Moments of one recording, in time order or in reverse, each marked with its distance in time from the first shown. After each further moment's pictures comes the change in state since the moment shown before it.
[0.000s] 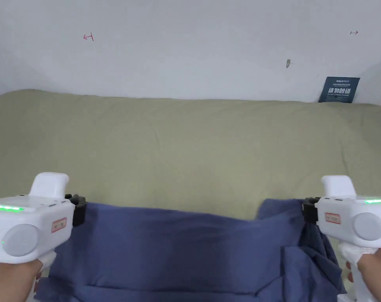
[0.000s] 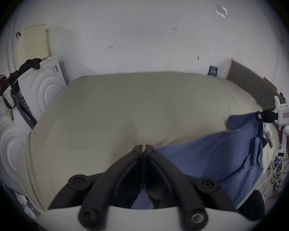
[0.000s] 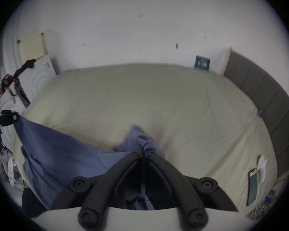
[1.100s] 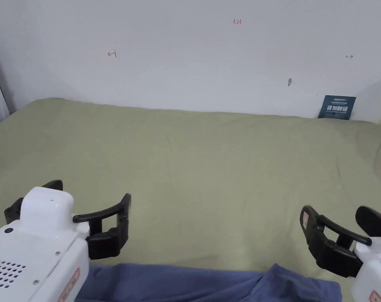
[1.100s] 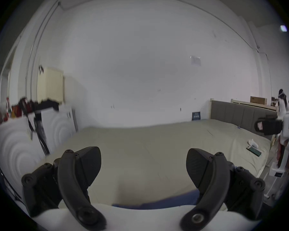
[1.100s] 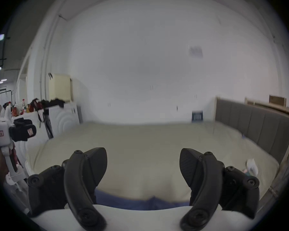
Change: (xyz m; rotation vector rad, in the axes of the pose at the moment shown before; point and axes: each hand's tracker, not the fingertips) left arm 0.075 -0.074 0.215 0.566 0.022 -0.086; right arm -0.098 -0.097 0.235 0.640 0.024 -0.024
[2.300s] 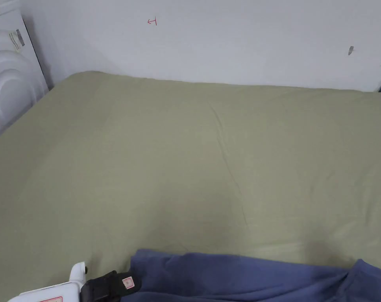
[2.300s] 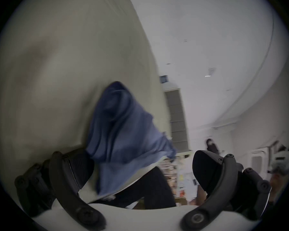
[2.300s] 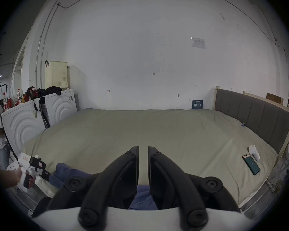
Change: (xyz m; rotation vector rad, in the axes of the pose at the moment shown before) left arm -0.215 -0.314 -0.102 -0.729 -0.765 1.185; right arm -0.067 -0.049 -0.023 -0.204 -0.049 -0.003
